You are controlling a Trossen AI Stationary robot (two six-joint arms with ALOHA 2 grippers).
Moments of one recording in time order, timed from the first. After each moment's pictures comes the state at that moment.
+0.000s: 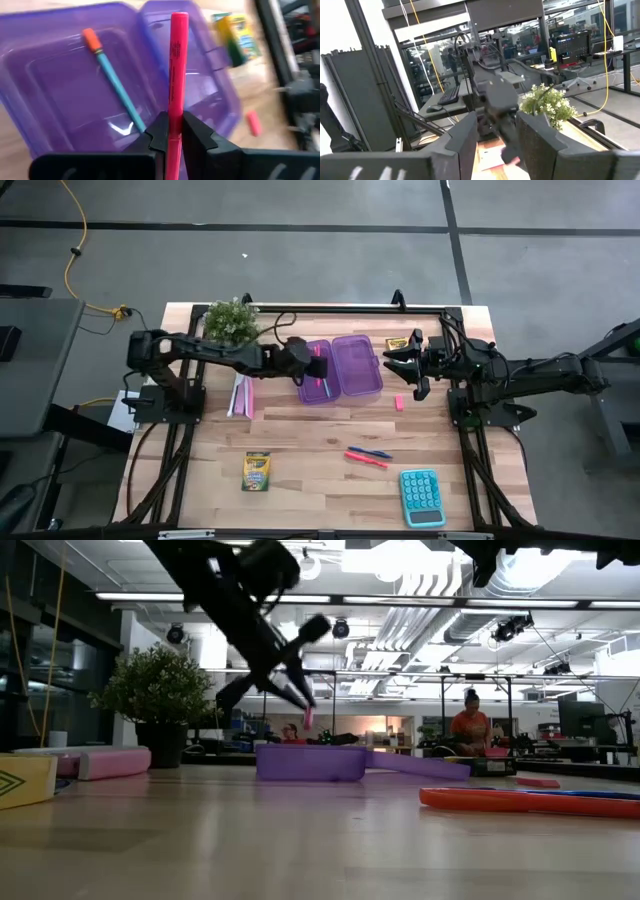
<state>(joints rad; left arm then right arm) 0.27 1.67 0.97 -0.09 -0.27 -1.14 -0.04 0.72 0.51 0.38 0.03 0.21</state>
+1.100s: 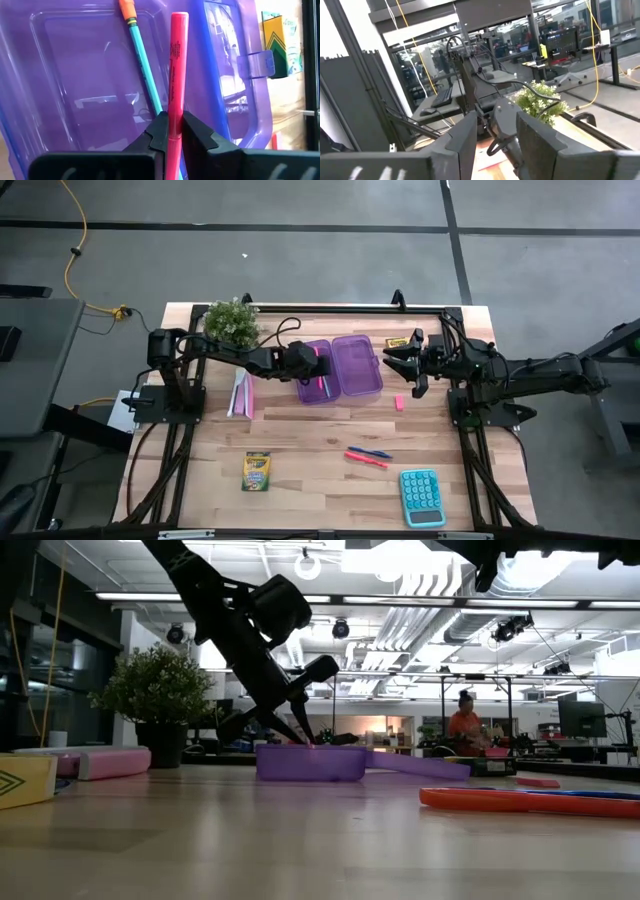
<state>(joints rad) 0.30 1.81 0.97 -0.04 -0.22 -1.33 -0.04 0.72 0.51 0.36 0.08 0.26</state>
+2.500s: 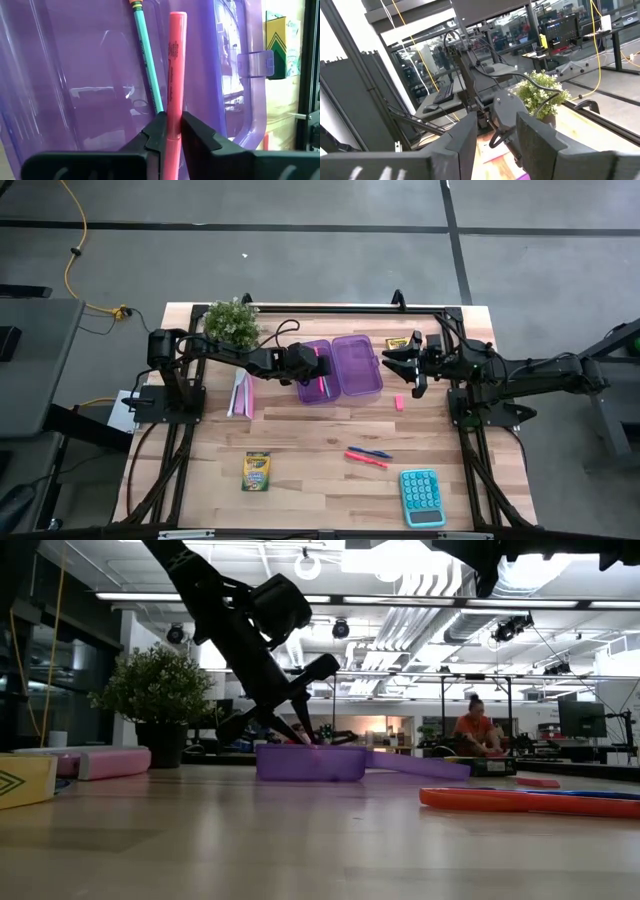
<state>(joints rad) 0.29 1.81 0.97 -0.04 -0.19 -1.42 -0.04 0.72 0.51 0.32 0.08 0.31</state>
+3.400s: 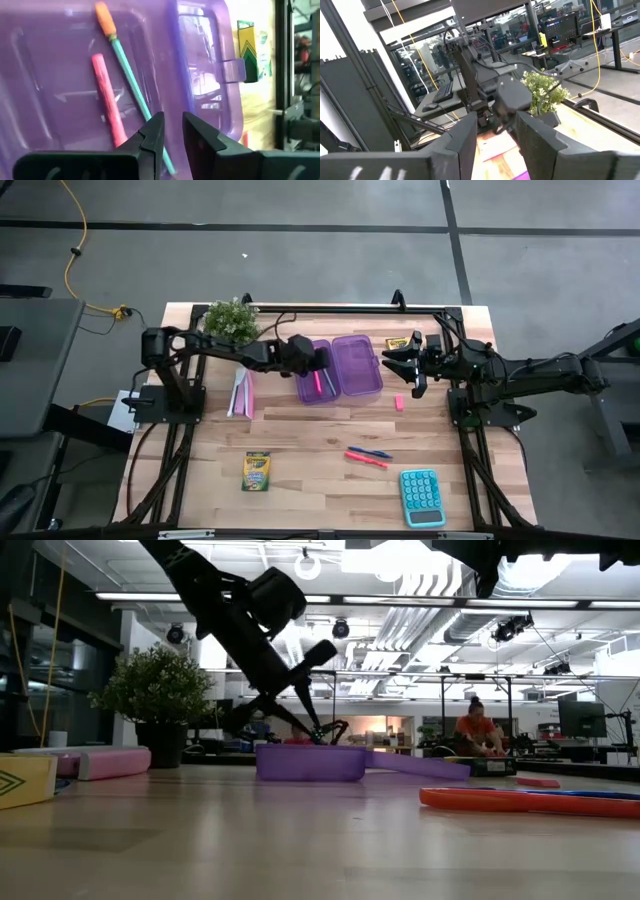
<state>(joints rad) 0.35 1.76 0.97 -0.02 -0.14 -1.31 -0.04 0.72 0.51 0.32 0.08 0.31</state>
